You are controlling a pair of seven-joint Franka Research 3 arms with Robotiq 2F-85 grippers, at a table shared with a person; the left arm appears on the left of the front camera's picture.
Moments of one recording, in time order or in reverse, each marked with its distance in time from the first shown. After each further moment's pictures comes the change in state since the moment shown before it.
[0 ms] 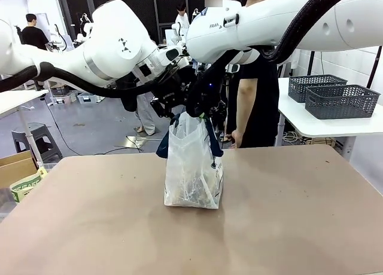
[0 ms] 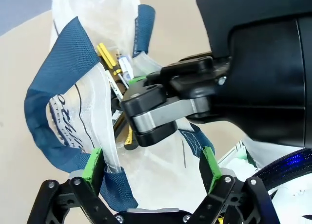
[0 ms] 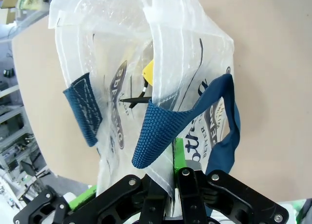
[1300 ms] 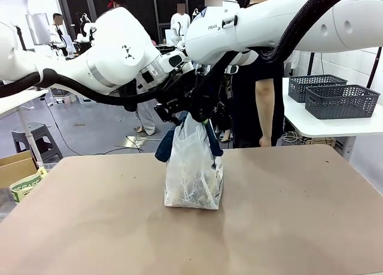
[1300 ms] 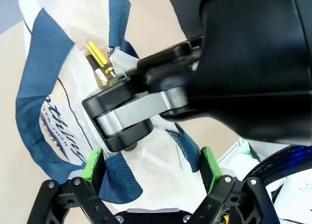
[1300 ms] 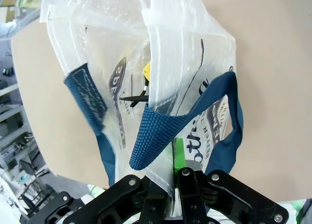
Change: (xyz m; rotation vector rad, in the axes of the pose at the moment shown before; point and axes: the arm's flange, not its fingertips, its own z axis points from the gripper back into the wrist) left arm -0.010 -0.006 -0.013 -0.004 0.003 -0.052; right arm -0.001 0.003 -0.004 -0.001 0.006 0.005
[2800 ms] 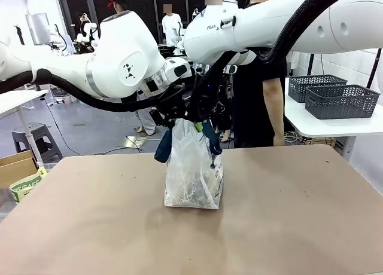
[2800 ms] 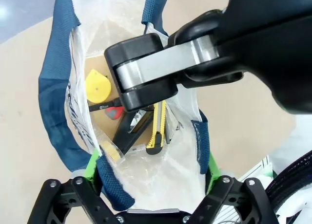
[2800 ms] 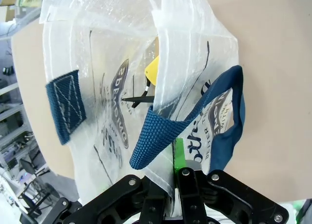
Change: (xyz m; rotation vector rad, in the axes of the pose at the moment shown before) left arm -0.024 -0.011 -0.007 0.191 -0.071 0.048; right arm 0.004 0.003 -0.002 0.001 0.007 0.002
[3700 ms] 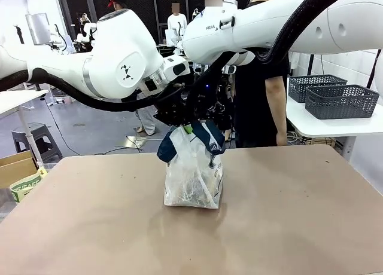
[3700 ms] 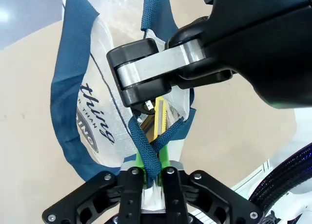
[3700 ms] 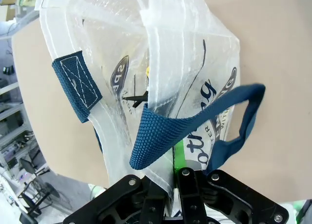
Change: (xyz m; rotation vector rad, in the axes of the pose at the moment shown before) left arm -0.002 -0.001 0.006 0.011 -0.031 0.003; right arm 0.001 0.002 -0.001 0.001 0.001 0.002
